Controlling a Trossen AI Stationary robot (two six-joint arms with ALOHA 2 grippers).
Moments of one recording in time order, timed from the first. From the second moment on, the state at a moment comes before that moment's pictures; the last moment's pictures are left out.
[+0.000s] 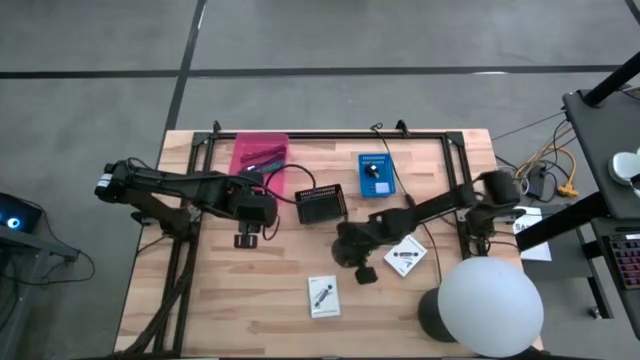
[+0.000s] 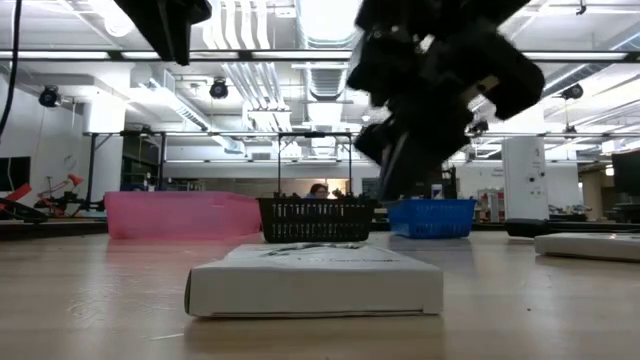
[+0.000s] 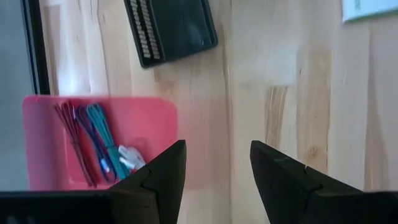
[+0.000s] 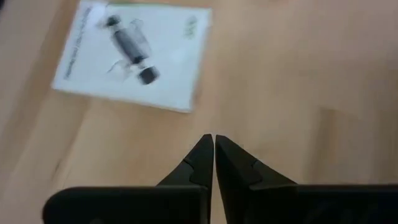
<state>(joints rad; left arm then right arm) -0.19 1.39 1.46 -1.36 -0.27 -0.10 0.17 1.80 1.06 -0.24 -0.20 0.00</state>
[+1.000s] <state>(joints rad) -0.19 1.39 1.45 -0.97 -0.28 -0.49 -0.02 0.92 0.60 -0.33 -0.20 -0.12</state>
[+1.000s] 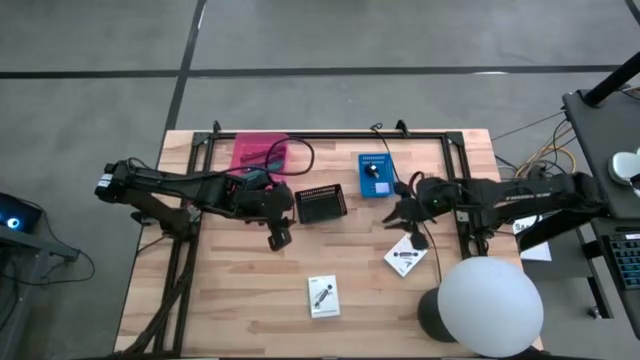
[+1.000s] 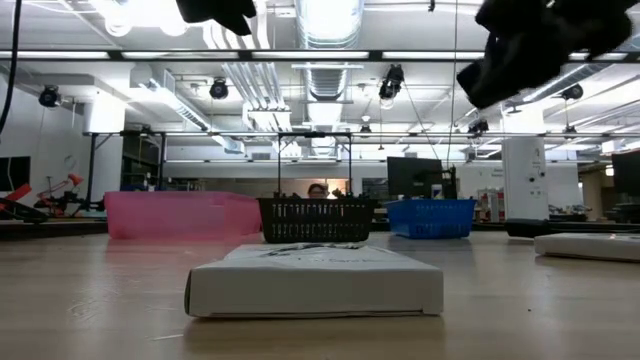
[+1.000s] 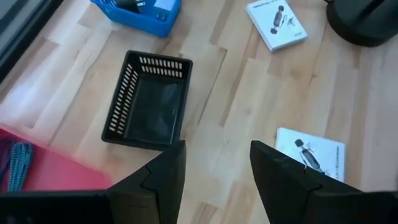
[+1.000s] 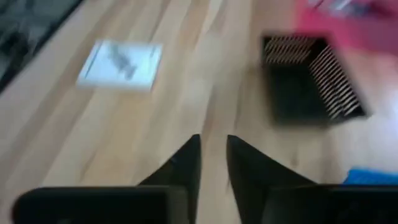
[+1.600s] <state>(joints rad) -0.19 1.39 1.45 -0.96 -0.36 -0.49 0.03 1.06 0.61 -0.68 -0.38 -0.47</state>
